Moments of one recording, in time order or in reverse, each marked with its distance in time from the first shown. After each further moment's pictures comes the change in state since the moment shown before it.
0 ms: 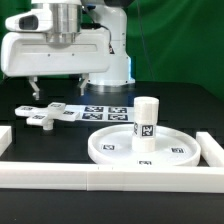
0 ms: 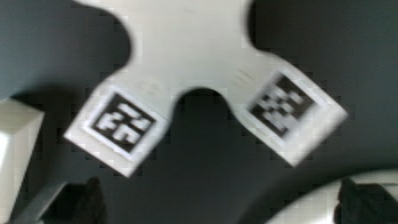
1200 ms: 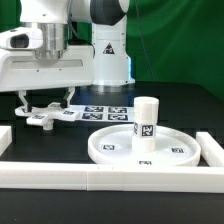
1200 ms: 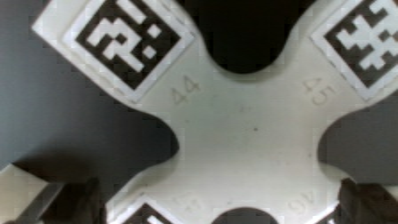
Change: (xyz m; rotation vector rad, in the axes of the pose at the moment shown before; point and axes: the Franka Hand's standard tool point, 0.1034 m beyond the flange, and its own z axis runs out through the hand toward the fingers) arm -0.024 0.006 0.024 -0.004 -0.021 -0.041
